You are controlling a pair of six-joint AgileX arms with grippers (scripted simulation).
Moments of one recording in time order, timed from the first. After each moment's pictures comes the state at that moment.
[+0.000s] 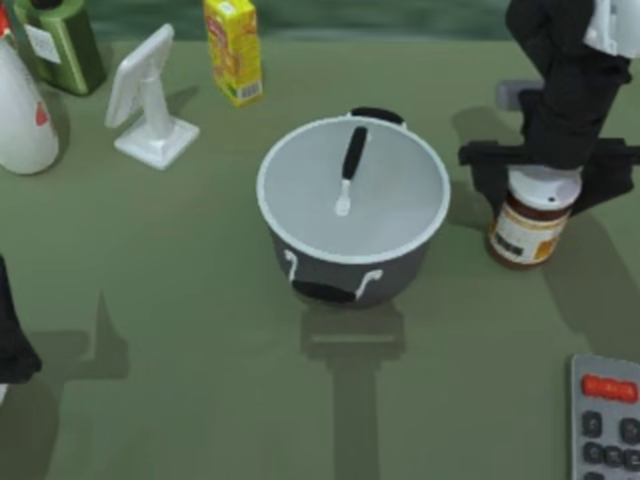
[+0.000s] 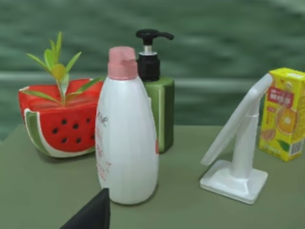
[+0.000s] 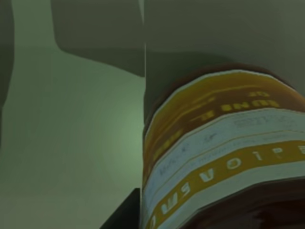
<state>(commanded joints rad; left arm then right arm) 0.00 0.00 0.00 0.00 0.00 0.00 0.27 2.24 1.82 -1.15 0.00 0.28</state>
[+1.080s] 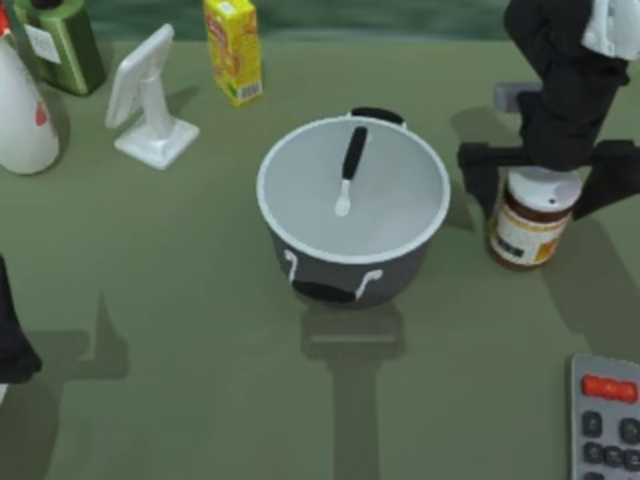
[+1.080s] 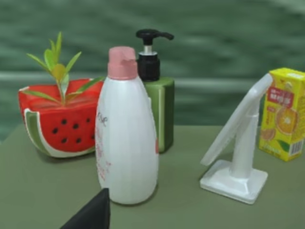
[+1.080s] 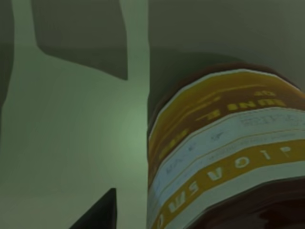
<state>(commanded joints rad) 0.00 0.00 0.00 0.00 0.00 0.00 0.27 2.24 1.82 -1.15 0.00 0.28</state>
